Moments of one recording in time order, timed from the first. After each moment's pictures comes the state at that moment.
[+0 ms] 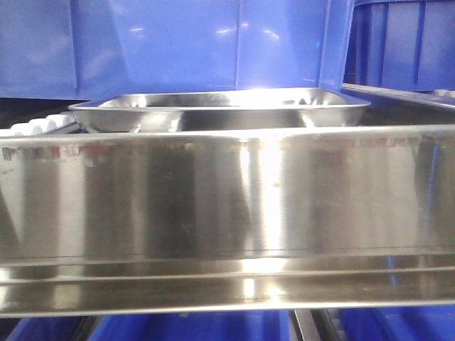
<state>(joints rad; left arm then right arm) -0.06 0.07 -0.38 -0.31 0.37 -0.03 0.14 0.00 -0.47 0.11 0.83 0.11</state>
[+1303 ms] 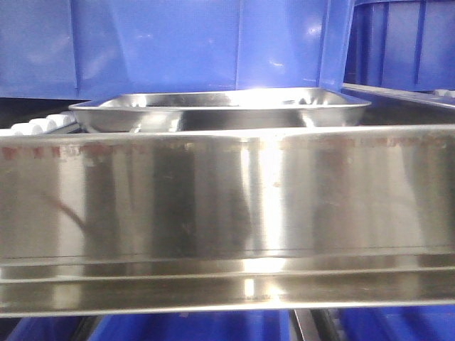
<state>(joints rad) -0.18 0.68 -0.76 -0.50 0.84 0.17 0.20 0.70 -0.91 0.19 1.10 0.08</state>
